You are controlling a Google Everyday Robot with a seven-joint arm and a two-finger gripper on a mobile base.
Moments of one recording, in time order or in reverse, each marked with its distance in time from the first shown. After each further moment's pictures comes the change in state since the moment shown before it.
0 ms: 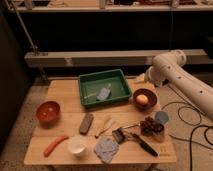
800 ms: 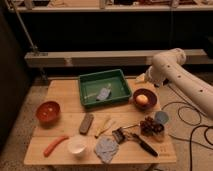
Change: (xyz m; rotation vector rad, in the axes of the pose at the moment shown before) arm -0.006 -0.003 -0.021 -0.040 -0.037 0.011
